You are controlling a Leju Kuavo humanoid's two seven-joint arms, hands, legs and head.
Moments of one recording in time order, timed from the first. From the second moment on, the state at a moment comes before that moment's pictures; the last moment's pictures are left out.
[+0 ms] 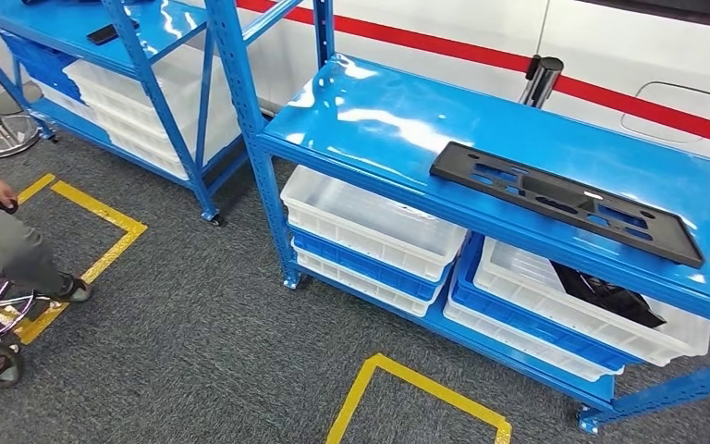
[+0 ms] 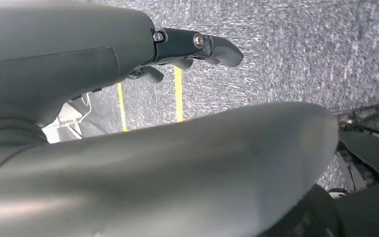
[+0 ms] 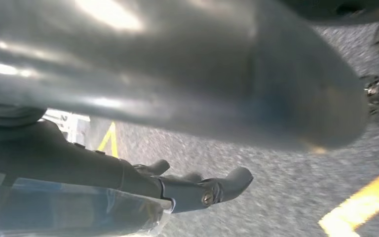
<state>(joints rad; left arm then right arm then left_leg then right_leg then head) -0.12 -0.15 1.04 -0.19 -1.14 0.04 0.17 -0.07 0.03 -0.45 -0.19 0.86 0.06 0.11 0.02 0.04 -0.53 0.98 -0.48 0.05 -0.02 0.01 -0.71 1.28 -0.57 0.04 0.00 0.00</state>
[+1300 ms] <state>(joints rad) -0.13 -0.14 1.04 -0.19 -1.18 0.01 0.11 -0.07 0.04 -0.50 -0.19 0.87 0.03 0.16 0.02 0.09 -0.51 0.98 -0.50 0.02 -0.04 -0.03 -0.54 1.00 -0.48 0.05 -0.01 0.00</state>
